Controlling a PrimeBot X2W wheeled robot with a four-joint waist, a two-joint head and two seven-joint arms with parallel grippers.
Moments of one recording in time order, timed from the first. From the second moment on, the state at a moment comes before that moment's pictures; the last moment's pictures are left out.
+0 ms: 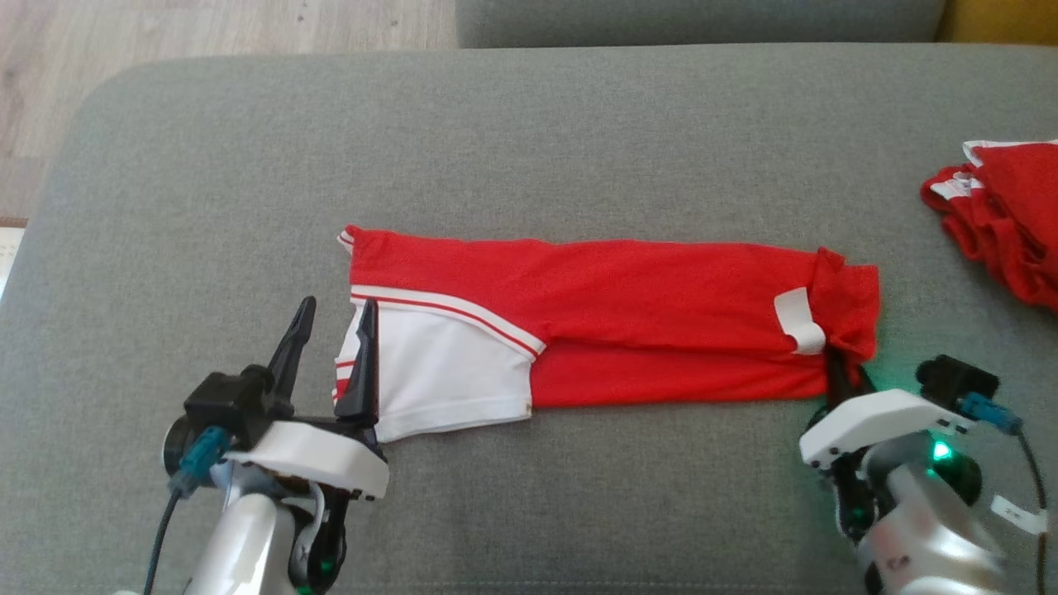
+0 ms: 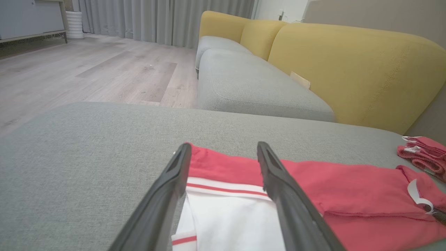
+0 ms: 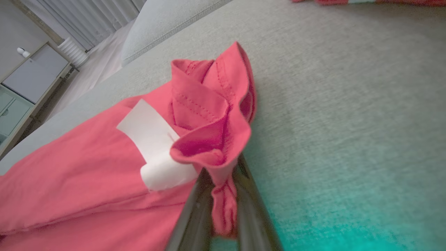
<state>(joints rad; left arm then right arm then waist) -0.13 0.05 -0.20 0.25 -0.24 -0.05 -0.25 -0.44 -0.08 0.03 1.04 0.48 0.13 -0.23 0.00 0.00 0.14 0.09</state>
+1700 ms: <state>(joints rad) -0.09 0.05 -0.24 0.27 -0.28 -0.04 -0.25 -0.45 -0.06 0.71 0.85 0.89 0.13 -0.21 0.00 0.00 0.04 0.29</state>
